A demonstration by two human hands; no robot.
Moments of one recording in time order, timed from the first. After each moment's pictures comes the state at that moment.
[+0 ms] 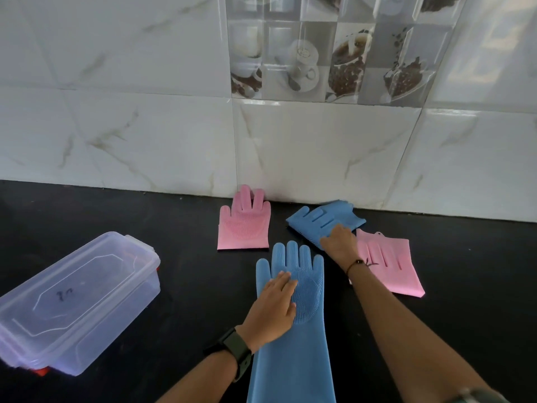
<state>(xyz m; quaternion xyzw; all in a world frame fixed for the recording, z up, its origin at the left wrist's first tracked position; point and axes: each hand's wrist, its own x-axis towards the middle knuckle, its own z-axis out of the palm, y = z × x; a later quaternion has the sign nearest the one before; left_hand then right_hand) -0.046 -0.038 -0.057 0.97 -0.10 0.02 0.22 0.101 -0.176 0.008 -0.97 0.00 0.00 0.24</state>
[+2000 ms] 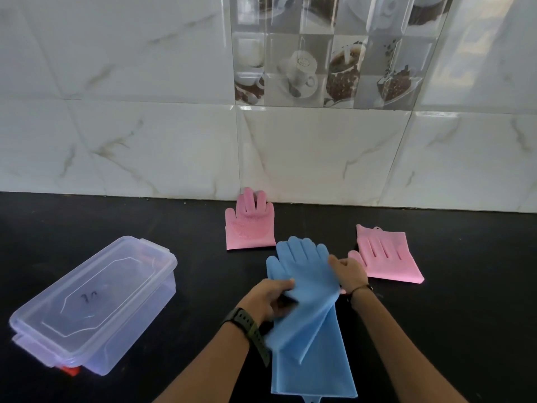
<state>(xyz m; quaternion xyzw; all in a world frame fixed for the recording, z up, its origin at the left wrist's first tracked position) -0.045 -0.011 -0.015 0.58 0.26 -0.21 0.75 0.020 -0.176 -0.010 -0.86 0.16 0.05 0.49</state>
